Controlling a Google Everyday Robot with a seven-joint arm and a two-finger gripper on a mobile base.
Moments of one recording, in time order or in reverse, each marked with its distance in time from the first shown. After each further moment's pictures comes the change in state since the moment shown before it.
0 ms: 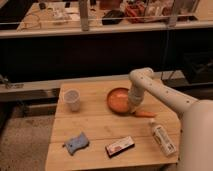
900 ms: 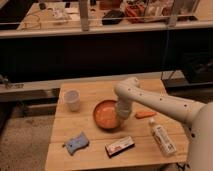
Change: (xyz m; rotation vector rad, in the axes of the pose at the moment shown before) arm -0.131 -0.004 0.018 -0.078 -0.047 -0.266
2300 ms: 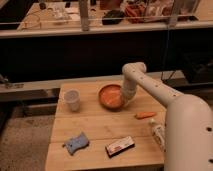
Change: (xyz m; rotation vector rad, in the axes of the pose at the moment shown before) arm 0.153 -0.012 -0.034 0.111 0.031 0.159
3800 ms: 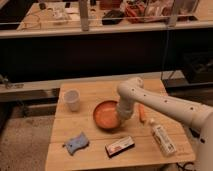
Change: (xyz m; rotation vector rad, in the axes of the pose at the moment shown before) arm -0.143 0.047 0.017 -0.067 -0.029 -0.133
